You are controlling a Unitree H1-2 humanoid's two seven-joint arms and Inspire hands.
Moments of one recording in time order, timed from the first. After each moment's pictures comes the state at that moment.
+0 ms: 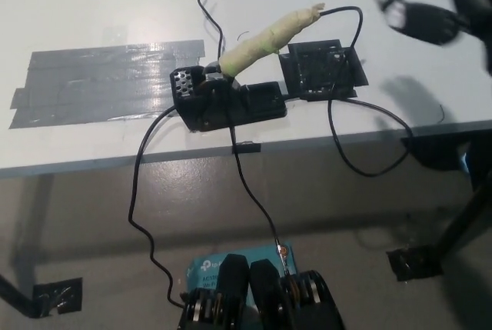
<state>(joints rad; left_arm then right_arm) 0.28 0.47 0.01 -0.14 -0.03 0.40 -0.24 -0.91 -0.46 0.33 -0.20 -0.37 0.40 0.30</state>
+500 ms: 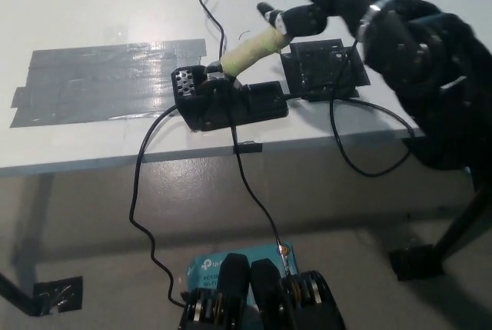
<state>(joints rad) 0.29 0.47 0.01 -0.14 -0.03 0.41 -0.24 -1.14 -0.34 0.62 0.25 -0.52 0.23 0.36</state>
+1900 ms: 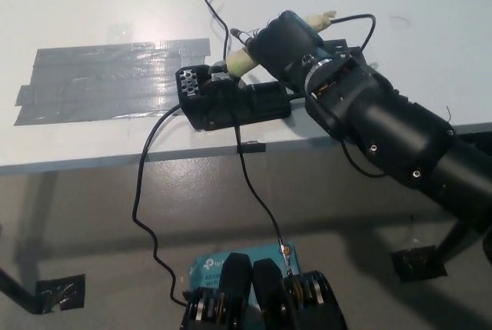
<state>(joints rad) 0.26 0.47 -0.02 -0.15 -0.02 0.42 -0.27 -1.13 -0.27 0.92 0.56 -1.00 0.18 0.25</state>
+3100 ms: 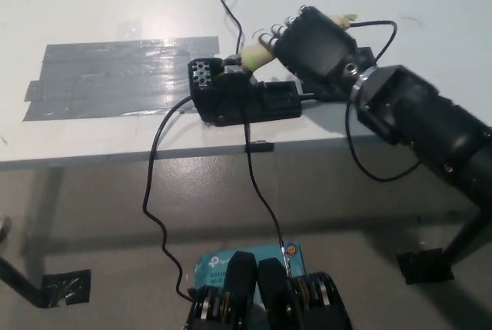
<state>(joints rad) 0.24 0.49 -0.05 -0.15 0.00 0.44 -0.27 -1.13 -0.37 0.88 0.84 -1.10 -0.12 -0.36</state>
